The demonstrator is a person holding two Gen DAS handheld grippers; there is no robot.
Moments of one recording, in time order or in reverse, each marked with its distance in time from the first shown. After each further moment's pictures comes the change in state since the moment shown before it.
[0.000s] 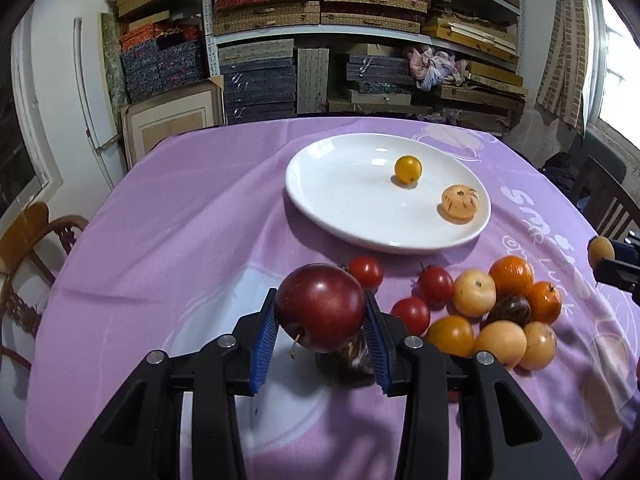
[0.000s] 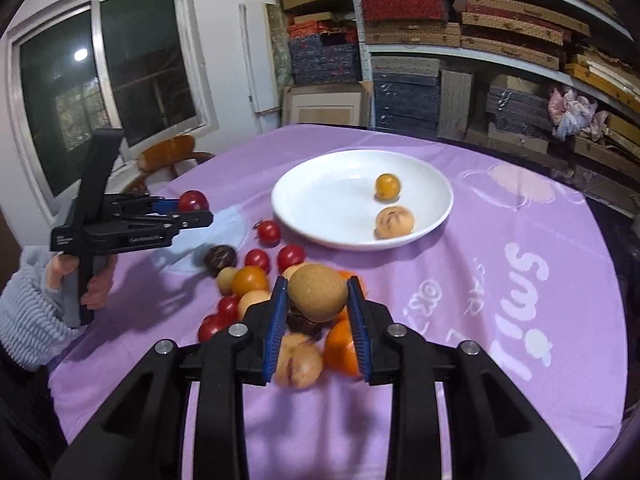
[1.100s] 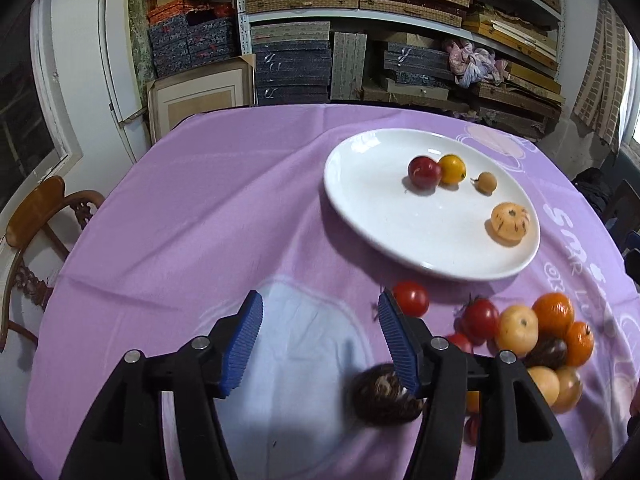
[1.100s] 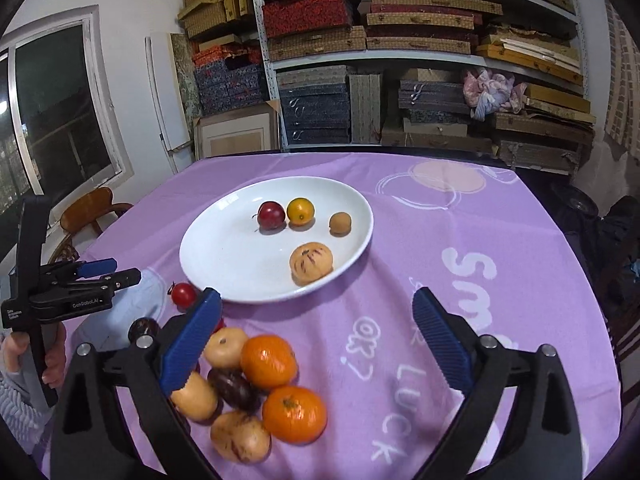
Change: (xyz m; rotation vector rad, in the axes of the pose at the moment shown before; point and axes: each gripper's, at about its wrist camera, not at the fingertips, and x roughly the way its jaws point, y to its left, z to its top) left arm 0.027 0.025 0.003 -0.109 0.072 0.084; right arm 0.015 -0.029 0.008 0.226 -0.099 -0.224
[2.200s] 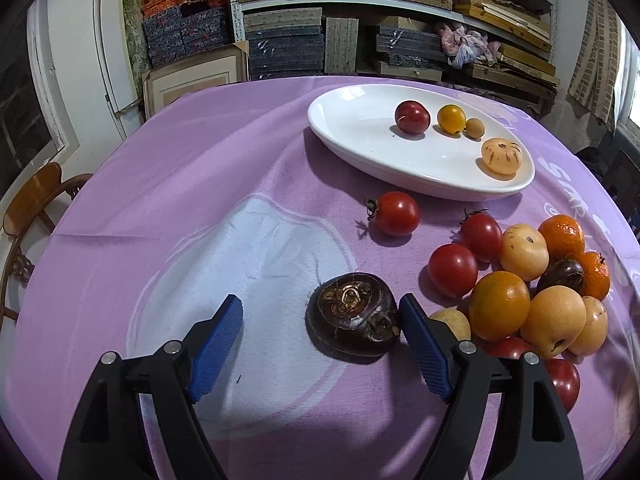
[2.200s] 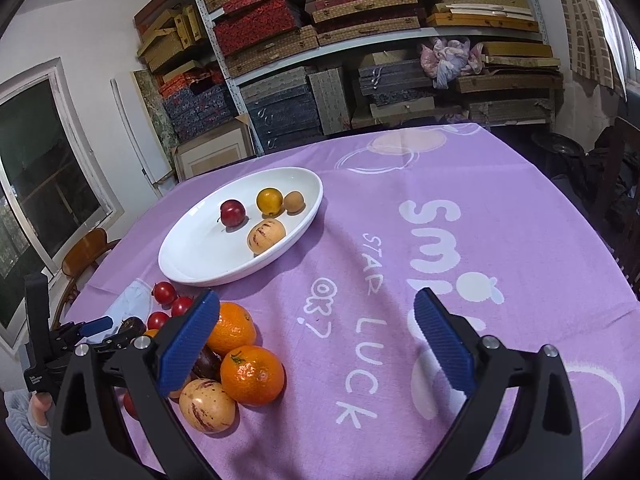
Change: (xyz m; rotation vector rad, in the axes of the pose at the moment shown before) left arm 0.015 -0.013 -0.046 0.014 0.025 -0.006; right arm -0.010 -0.046 -0.035 0.193 -0.016 -0.005
